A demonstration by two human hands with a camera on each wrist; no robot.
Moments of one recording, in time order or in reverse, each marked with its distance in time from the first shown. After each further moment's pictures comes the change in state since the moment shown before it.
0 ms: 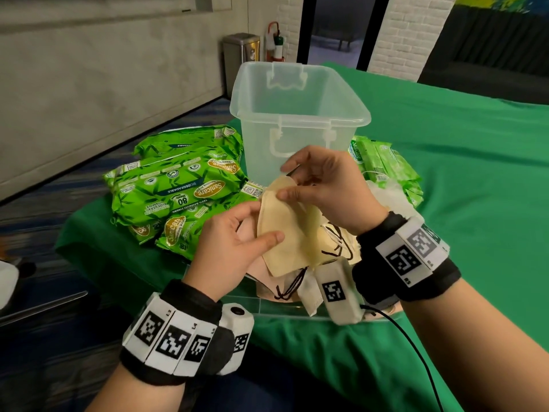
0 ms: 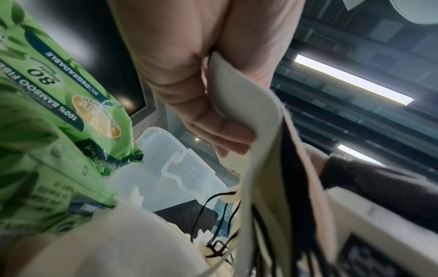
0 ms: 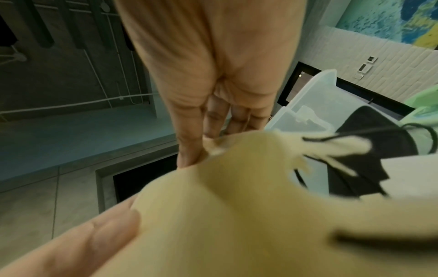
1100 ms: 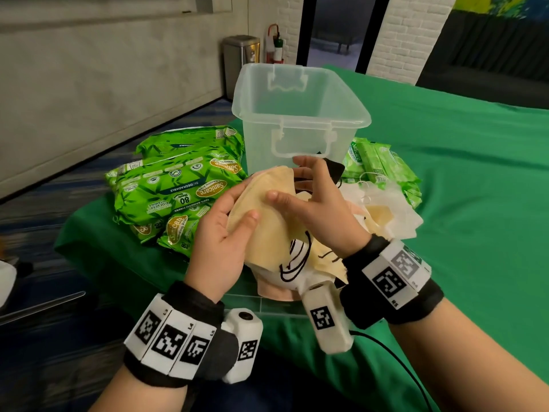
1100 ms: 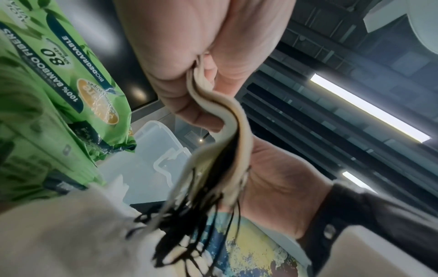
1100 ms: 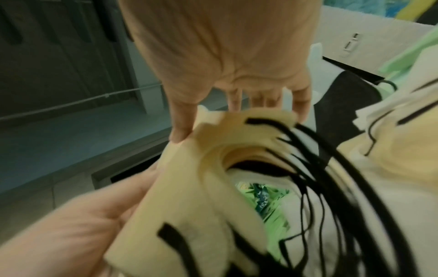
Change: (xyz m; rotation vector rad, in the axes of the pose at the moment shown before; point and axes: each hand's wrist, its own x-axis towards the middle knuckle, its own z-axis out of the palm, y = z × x) left_hand -0.002 0.000 0.001 -0.251 0.140 -0.003; right_hand -0.016 0.008 0.024 -0.069 0.116 0.196
